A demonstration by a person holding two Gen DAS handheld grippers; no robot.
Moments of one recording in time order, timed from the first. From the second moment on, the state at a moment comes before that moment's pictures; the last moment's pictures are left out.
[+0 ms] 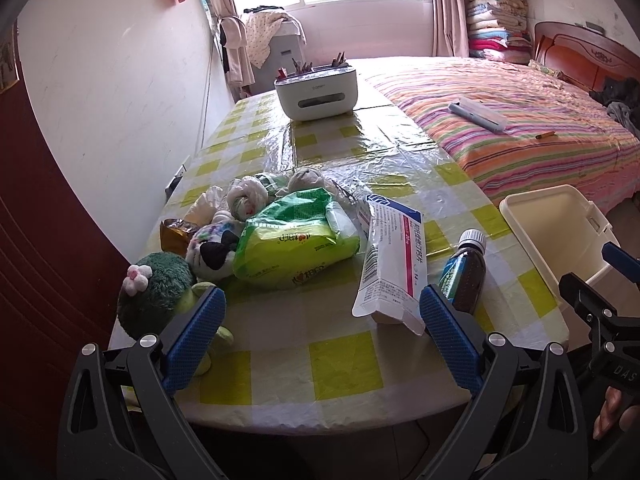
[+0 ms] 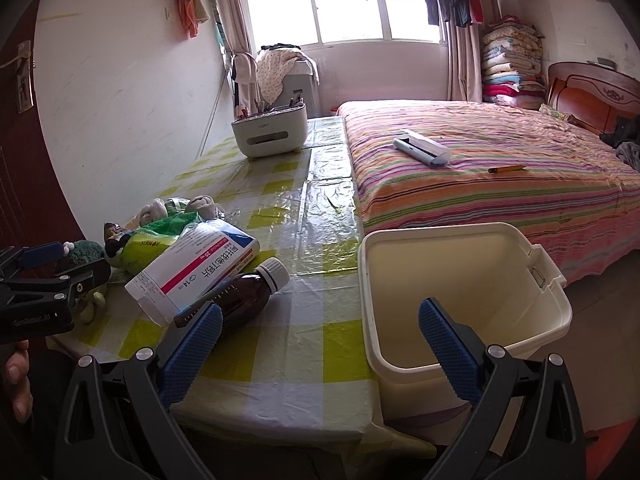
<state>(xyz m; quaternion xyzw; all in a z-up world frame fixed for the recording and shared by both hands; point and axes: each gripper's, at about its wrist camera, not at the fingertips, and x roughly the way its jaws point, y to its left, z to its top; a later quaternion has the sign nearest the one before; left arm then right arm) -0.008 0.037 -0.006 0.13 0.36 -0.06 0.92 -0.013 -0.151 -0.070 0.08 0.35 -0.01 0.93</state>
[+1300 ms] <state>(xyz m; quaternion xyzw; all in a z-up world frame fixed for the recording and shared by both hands) -0.008 0.121 0.005 0.08 0.36 0.00 0.93 0.010 -0.105 -0.079 0.10 0.43 -0.01 0.90</state>
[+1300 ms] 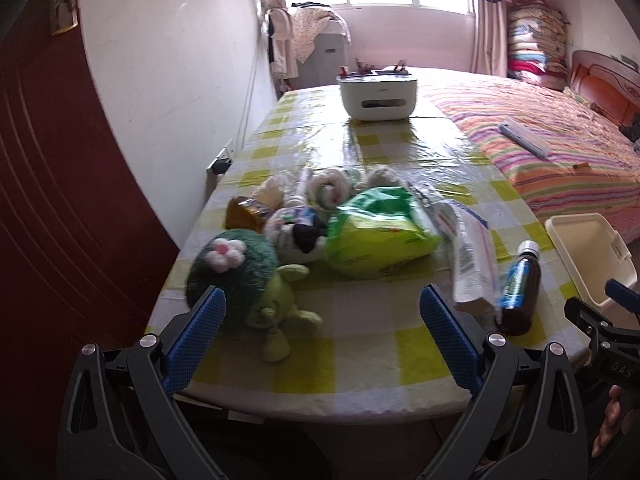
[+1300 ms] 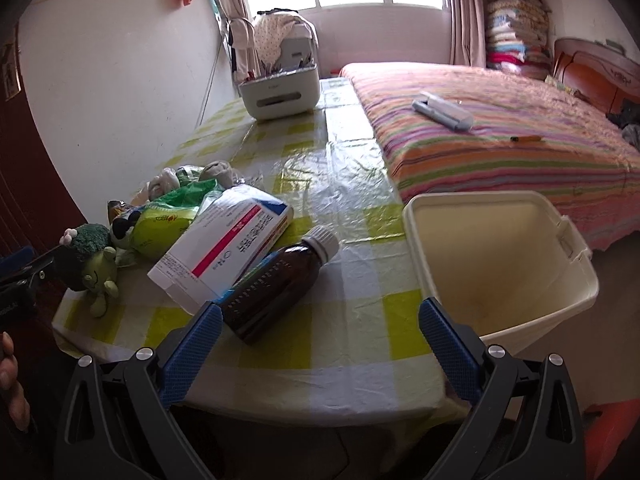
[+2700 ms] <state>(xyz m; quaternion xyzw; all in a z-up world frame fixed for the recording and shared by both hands) 0.008 0.206 -0.019 0.02 0.41 0.07 0.91 0.097 -0.082 -0.137 0.06 0.49 -0.01 0.87</state>
